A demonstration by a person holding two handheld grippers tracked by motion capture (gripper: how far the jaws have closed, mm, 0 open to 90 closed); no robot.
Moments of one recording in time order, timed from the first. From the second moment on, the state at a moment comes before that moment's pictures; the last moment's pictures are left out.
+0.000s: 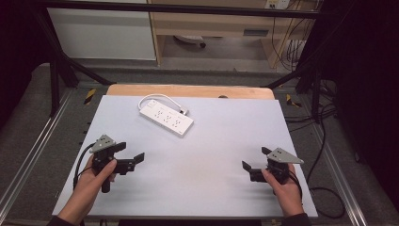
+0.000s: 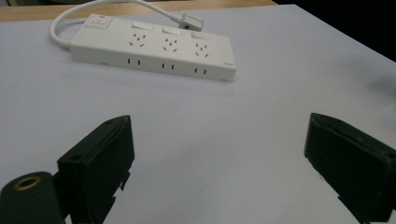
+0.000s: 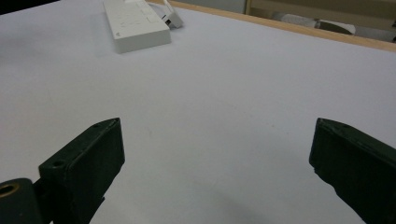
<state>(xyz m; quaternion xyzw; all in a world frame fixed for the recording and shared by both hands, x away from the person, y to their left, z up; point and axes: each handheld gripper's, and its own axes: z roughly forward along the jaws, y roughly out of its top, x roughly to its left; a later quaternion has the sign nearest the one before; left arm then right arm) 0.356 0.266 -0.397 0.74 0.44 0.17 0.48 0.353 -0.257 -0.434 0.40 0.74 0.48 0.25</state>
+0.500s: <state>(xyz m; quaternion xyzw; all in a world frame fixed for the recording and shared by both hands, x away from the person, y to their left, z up) 0.327 0.293 -0.417 0.72 0.45 0.18 0.49 0.354 -0.256 -0.435 0.40 0.74 0.48 0.25</state>
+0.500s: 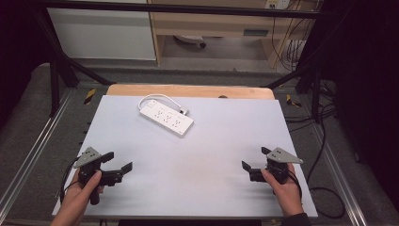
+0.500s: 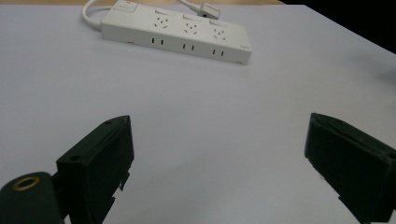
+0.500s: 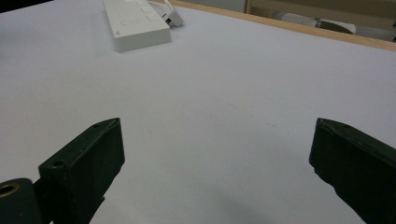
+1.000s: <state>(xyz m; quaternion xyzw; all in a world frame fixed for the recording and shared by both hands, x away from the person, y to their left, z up) 0.302 0.262 -0.431 0.76 0.39 0.18 0.48 0.361 -0.257 -0.447 0.43 0.76 0.42 0.24</state>
